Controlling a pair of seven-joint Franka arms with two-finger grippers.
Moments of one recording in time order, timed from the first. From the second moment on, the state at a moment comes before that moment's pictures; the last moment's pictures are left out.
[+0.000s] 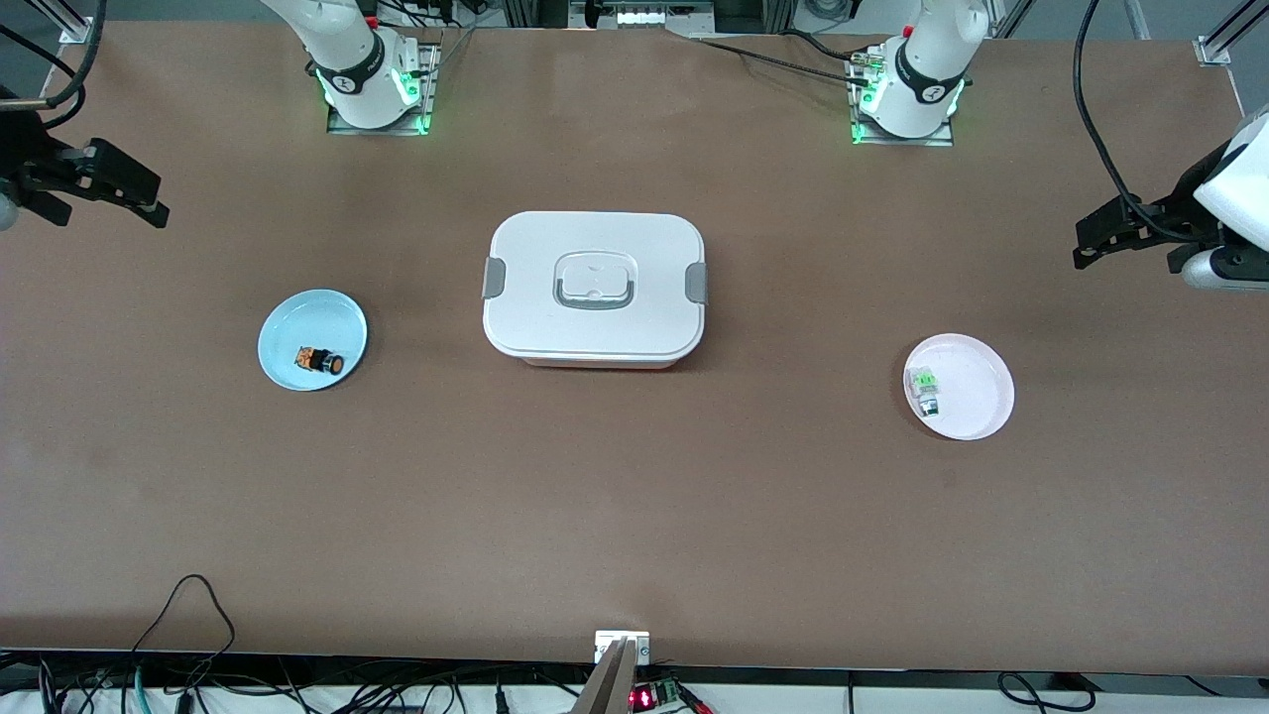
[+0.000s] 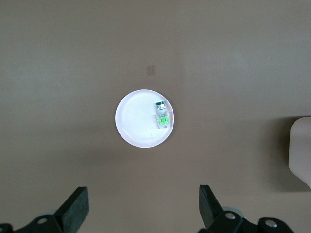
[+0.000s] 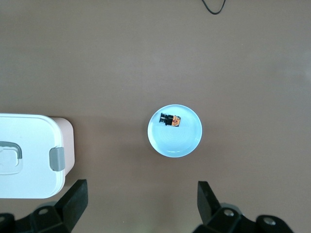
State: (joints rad) left arm 0.05 0.09 -0.10 -1.44 0.02 1.51 -0.01; right arm 0.03 0.09 0.07 -1.32 -0.01 1.41 0.09
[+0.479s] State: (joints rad) left arm 0.05 0.09 -0.10 -1.44 0.02 1.51 -0.01; right arm 0.03 0.09 0.06 -1.32 -0.01 1.40 0.09
